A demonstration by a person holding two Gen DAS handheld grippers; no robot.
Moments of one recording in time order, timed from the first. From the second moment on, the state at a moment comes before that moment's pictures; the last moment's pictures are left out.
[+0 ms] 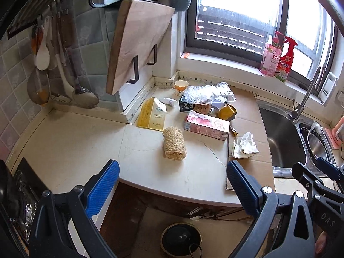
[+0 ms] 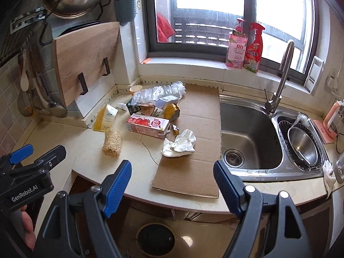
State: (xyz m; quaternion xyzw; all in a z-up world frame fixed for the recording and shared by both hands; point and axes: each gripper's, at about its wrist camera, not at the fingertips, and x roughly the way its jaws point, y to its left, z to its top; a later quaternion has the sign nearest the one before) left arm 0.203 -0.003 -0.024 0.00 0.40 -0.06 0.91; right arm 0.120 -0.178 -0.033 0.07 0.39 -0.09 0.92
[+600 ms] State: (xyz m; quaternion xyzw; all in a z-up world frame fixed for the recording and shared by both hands) left arm 0.340 -0.005 -0.136 -0.01 0.54 -0.12 0.83; right arm 0.228 -0.246 -0.137 0.18 0.50 -0.10 0.84
